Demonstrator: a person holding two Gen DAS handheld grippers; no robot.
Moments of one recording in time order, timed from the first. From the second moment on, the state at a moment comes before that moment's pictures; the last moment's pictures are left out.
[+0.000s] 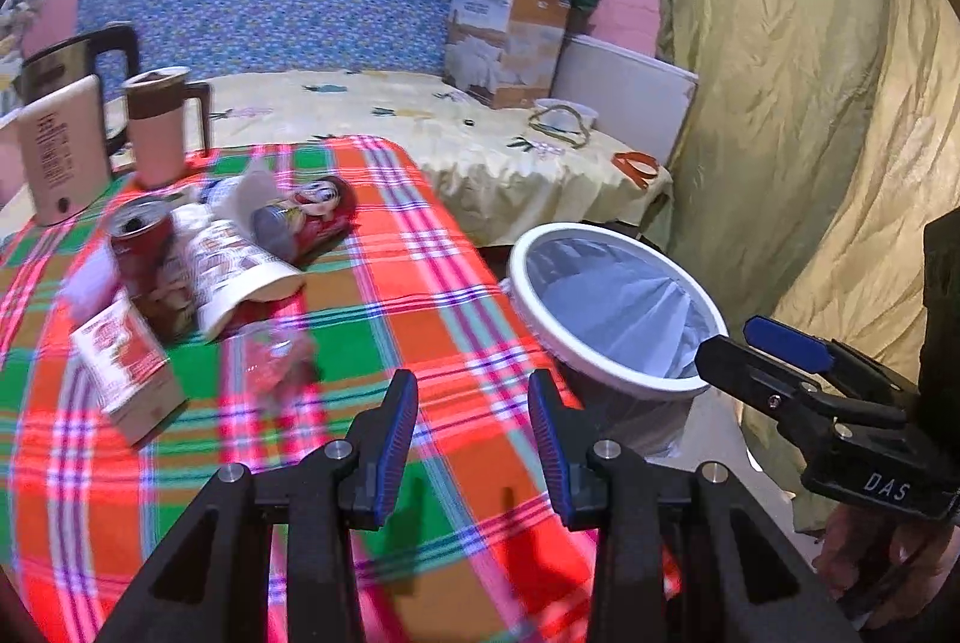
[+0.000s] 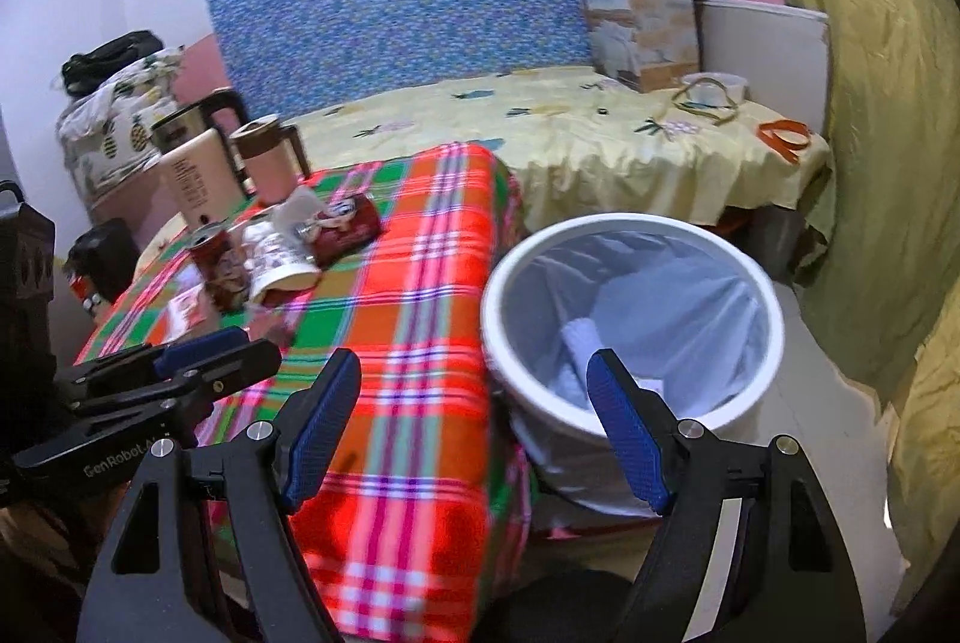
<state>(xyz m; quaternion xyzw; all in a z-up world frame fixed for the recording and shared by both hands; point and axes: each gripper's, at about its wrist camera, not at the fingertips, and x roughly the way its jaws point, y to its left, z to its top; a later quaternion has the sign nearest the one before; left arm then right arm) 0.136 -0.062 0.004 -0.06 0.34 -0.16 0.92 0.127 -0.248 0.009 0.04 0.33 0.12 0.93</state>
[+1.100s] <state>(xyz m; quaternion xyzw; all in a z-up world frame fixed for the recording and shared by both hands) 0.105 0.034 -0.016 -0.10 0.34 -0.03 0.93 0.123 -0.175 -0.002 0.00 0.34 0.21 0.92</state>
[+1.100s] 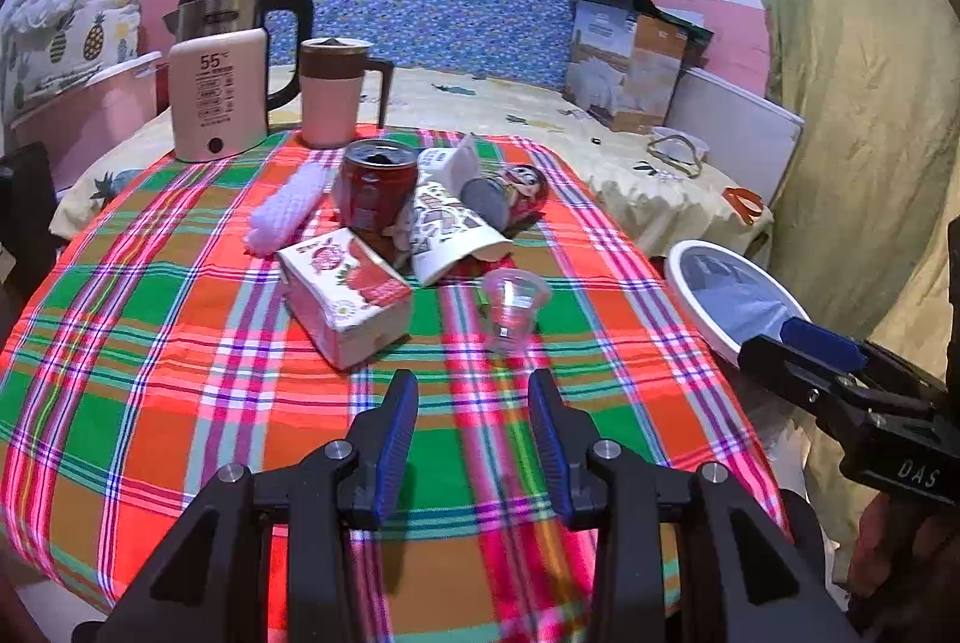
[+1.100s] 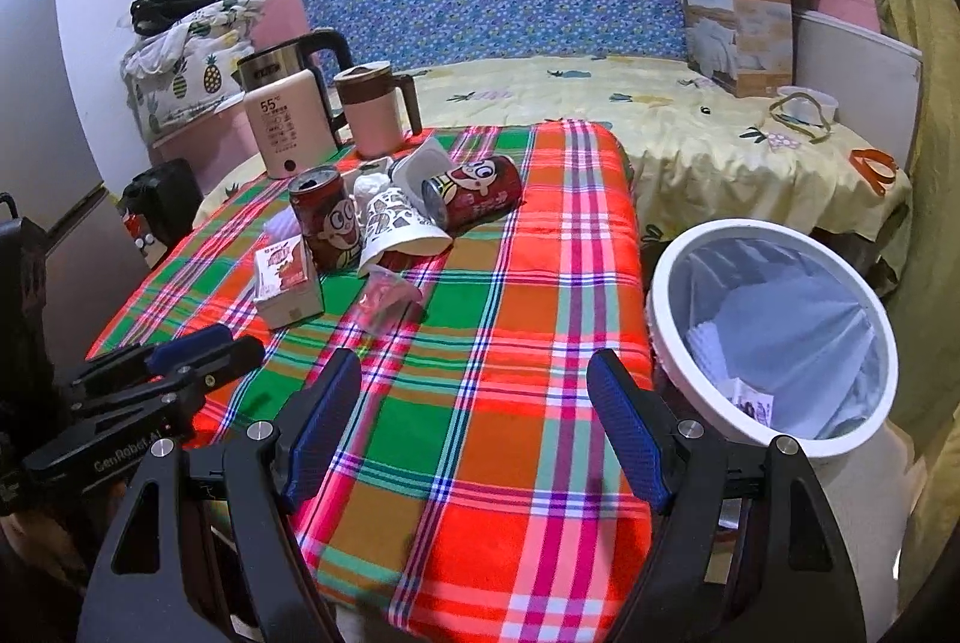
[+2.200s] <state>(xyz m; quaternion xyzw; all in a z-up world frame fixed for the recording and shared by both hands) 0.199 0.076 -0.046 -0.15 0.38 0.09 0.91 0.157 -0.155 -0.024 0.02 0.39 0.23 0.89</state>
